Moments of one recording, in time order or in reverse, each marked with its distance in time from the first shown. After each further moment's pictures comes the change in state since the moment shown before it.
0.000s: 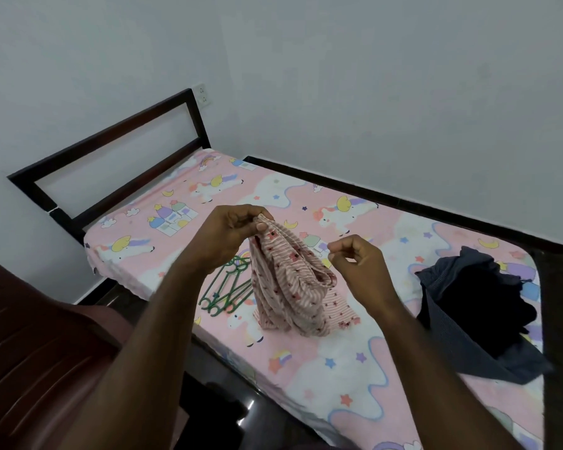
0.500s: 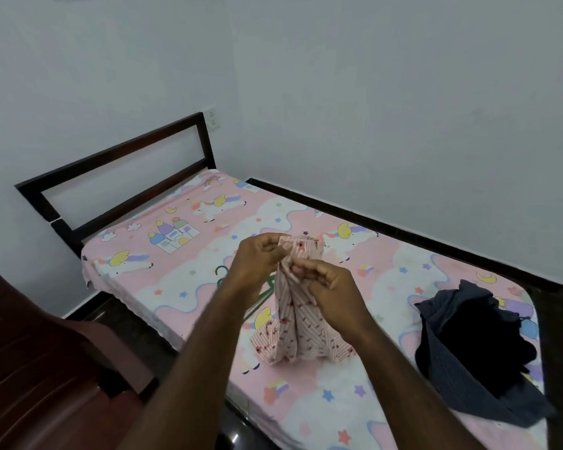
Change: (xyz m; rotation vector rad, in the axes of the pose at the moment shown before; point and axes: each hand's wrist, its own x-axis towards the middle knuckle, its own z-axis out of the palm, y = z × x) left_hand 0.009 -0.010 0.038 -0.494 0.211 -0.290; right_hand -0.007 -0.041 0.051 0.135 -0.226 -0.034
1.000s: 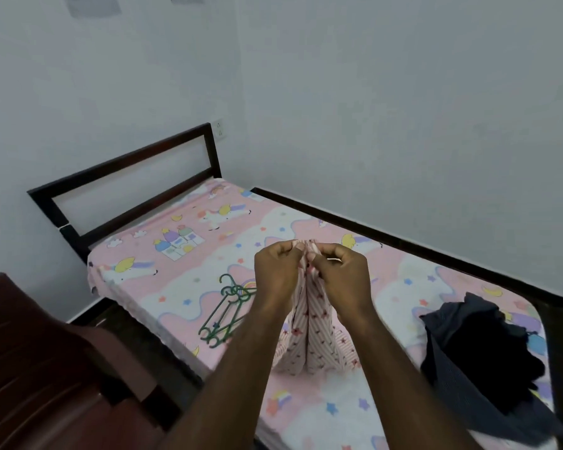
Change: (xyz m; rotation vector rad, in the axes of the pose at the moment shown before) left_hand -0.014 0.012 0.042 -0.074 0.361 -0.014; right_hand 0.030 -0.017 0.004 -0.048 0.314 0.025
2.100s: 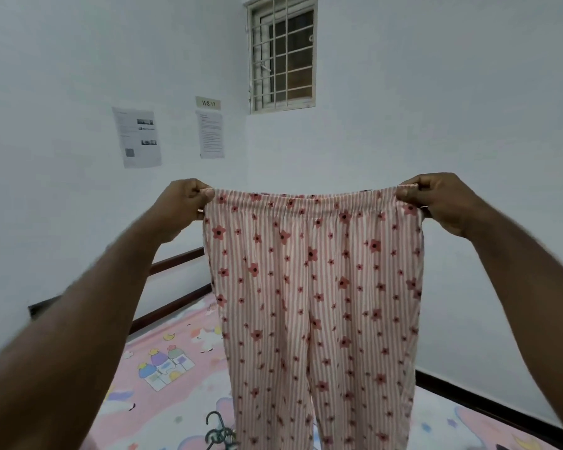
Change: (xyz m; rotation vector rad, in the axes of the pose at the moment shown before) left_hand 0.133 0.293 -0.106 0.465 -0.195 0.677; right_hand 0.181 -0.273 -0.158 -0.195 -0.141 -0.445
